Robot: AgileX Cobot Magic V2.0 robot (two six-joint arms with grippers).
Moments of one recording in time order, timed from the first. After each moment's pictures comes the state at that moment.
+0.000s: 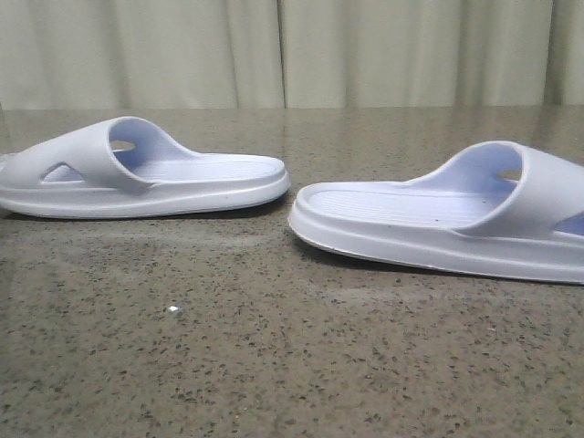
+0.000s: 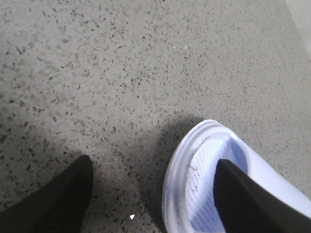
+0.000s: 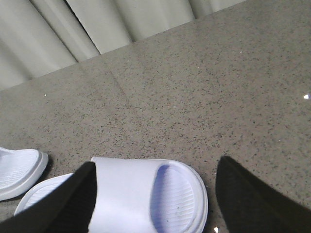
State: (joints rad) left arm -0.08 1.21 -0.57 -1.10 0.22 0.16; right arm 0.08 0.35 -0.41 0.26 0.42 0.10
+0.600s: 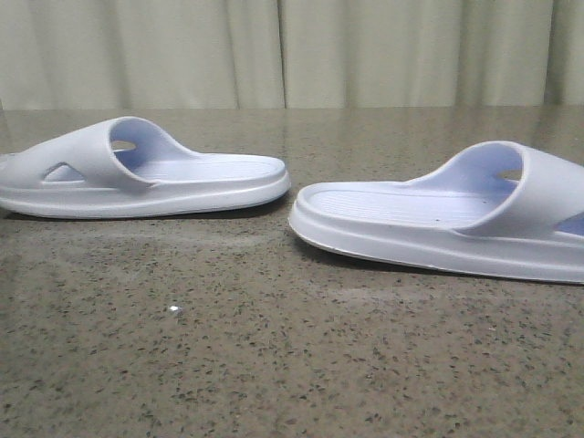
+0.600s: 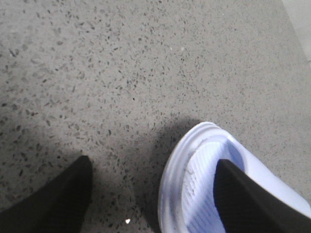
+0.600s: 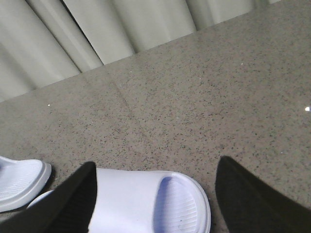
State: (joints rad) left arm -0.08 1.24 -0.58 -1.14 0.23 0.20; right arm 0.08 0.35 -0.41 0.26 0.38 0.10
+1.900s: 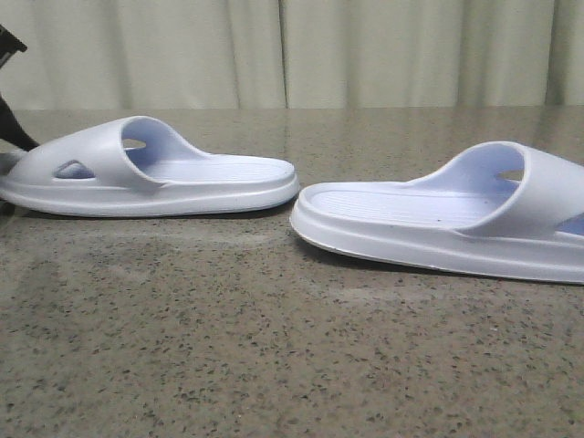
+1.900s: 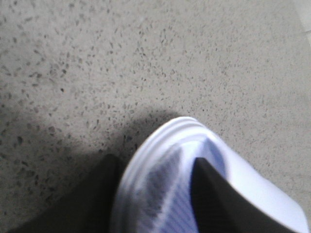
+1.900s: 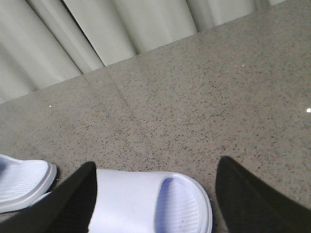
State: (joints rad) left arm -0.18 1.40 -0.69 -1.20 0.26 0.22; right arm 0.08 0.35 -0.41 0.26 0.38 0.10
